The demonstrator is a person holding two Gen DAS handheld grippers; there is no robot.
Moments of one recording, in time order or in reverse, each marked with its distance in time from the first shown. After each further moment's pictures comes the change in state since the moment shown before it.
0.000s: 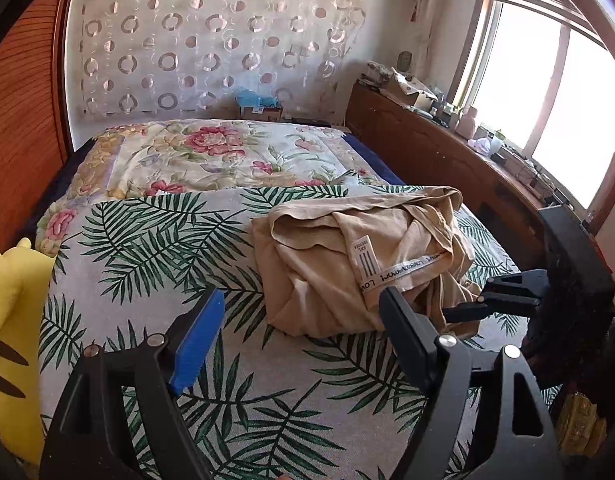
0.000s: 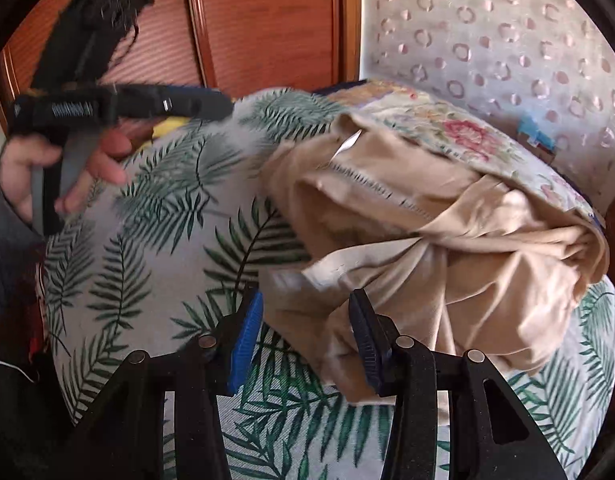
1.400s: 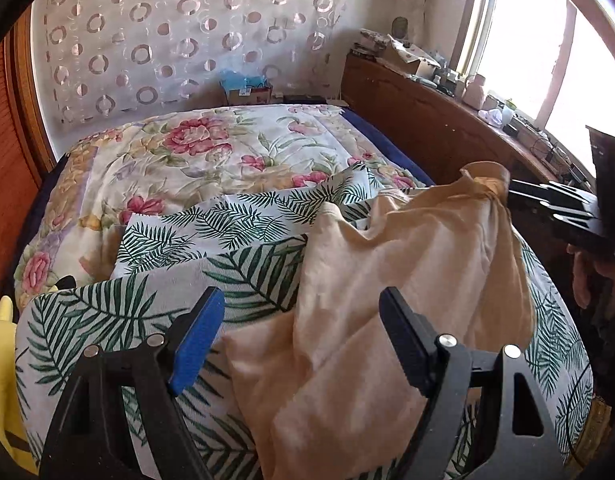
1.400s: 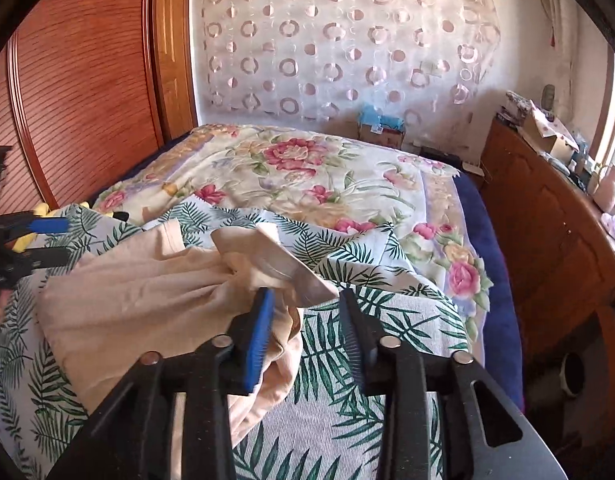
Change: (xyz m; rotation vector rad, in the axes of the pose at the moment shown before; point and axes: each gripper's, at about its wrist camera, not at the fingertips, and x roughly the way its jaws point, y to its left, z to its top) left arm 0.132 -0.006 0.095 0.081 0.122 0.022; right arm -0.063 -0.200 0.041 0.361 -0.148 -0.422
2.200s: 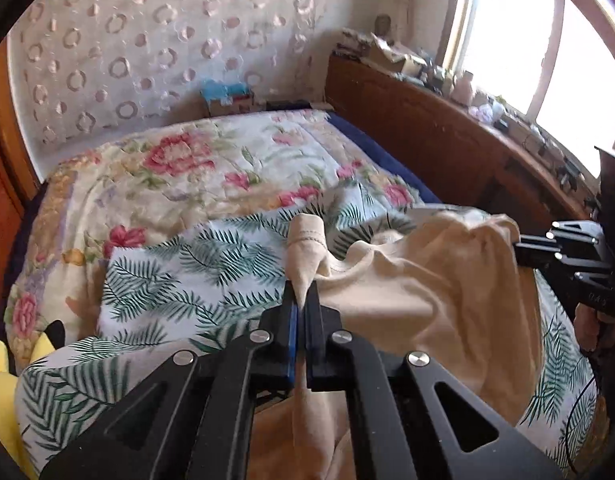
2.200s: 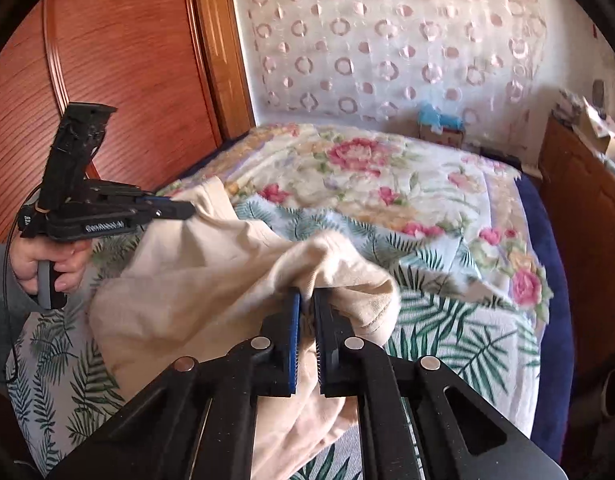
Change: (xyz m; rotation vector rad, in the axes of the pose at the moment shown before) left arm 0.008 -0.005 0.048 0.050 -0.056 -0.024; right arm 0.024 0.003 -0.008 -0.018 -0.018 0.231
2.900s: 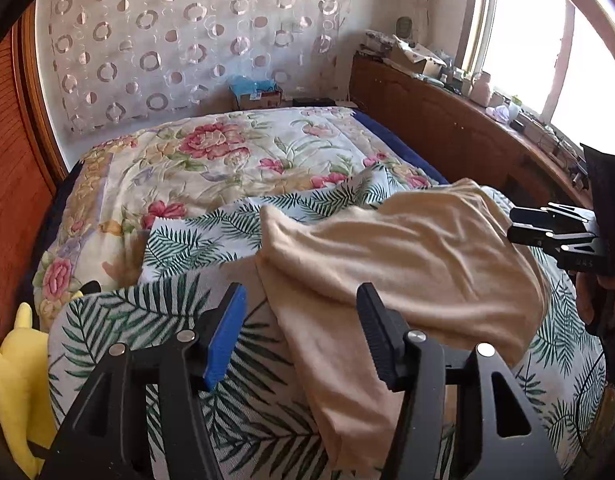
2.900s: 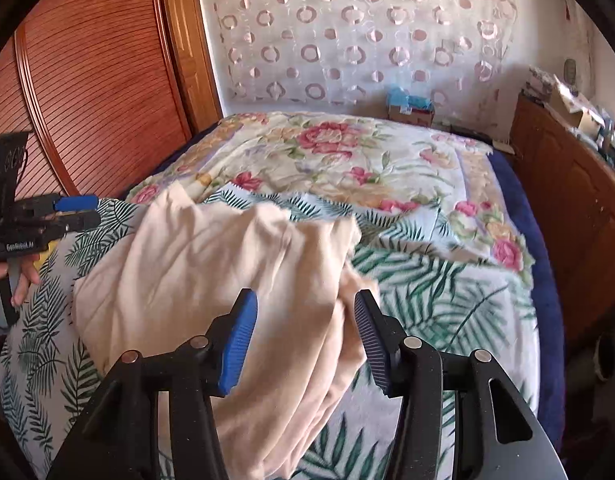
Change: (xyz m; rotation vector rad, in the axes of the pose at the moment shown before) left arm -0.038 0.029 -0.064 -0.016 0.050 0.052; right arm -0.001 -0.009 -0.032 0.091 0.082 -0.099
